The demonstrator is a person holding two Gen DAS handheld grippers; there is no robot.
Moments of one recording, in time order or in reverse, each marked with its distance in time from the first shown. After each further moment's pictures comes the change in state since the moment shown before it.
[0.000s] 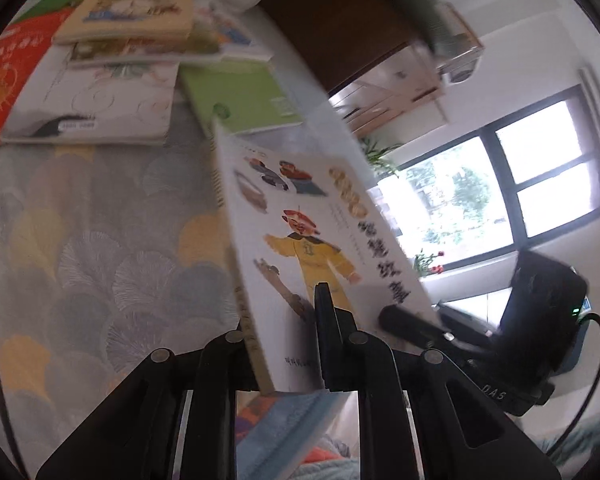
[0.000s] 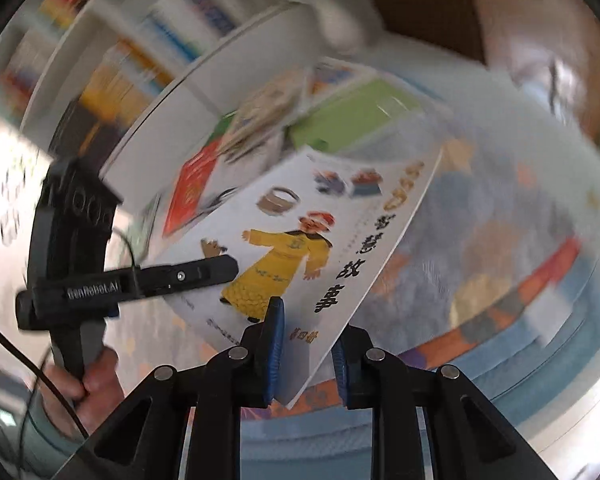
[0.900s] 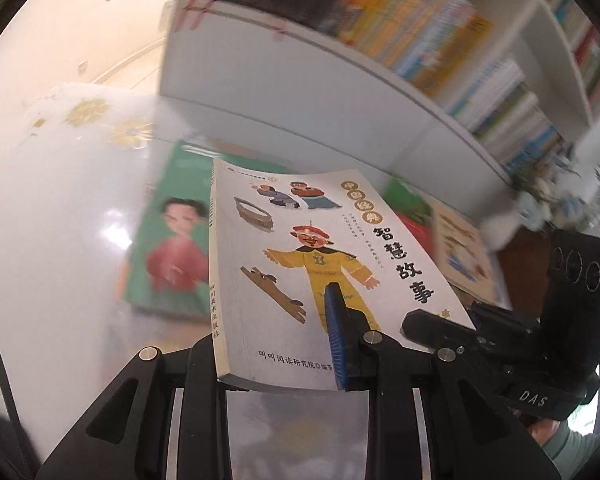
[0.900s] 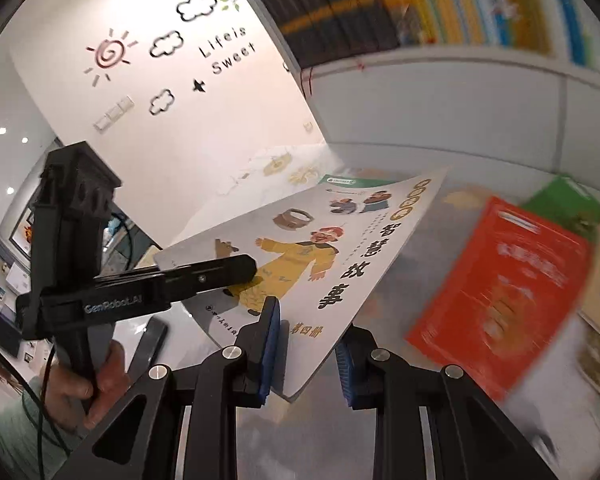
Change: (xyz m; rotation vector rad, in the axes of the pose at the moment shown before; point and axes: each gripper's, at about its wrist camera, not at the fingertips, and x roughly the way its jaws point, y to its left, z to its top) left arm -0.298 0.252 -0.009 -0.419 -0.595 0.576; right arm 0.233 0.335 0.109 -0.688 0.209 0.467
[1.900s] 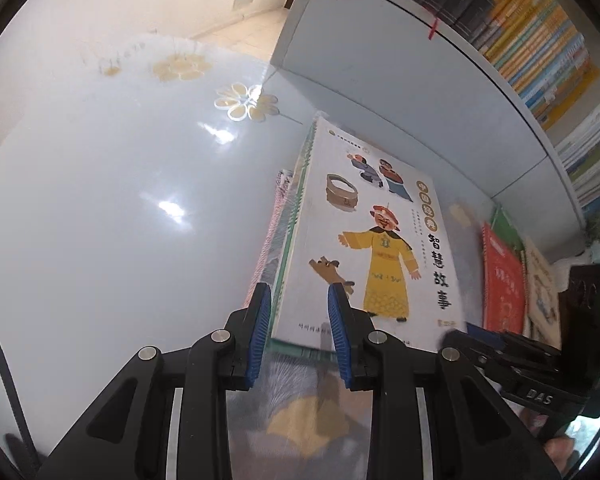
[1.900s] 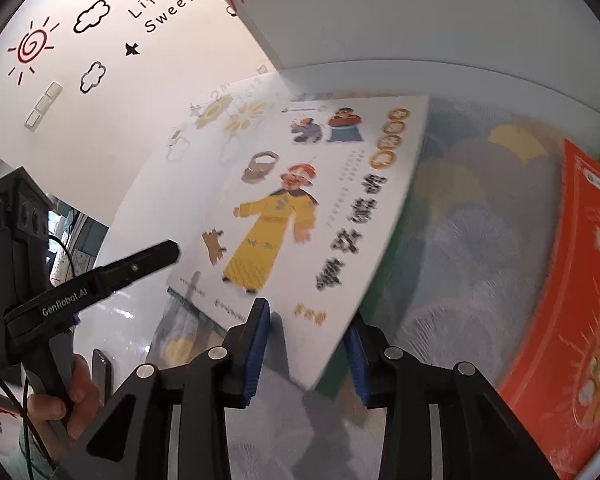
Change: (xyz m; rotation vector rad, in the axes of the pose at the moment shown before) left arm 0.022 0.085 0.010 -0.128 0.023 0.211; right arm 0.138 -0.016 0.022 0.157 0.214 -0.095
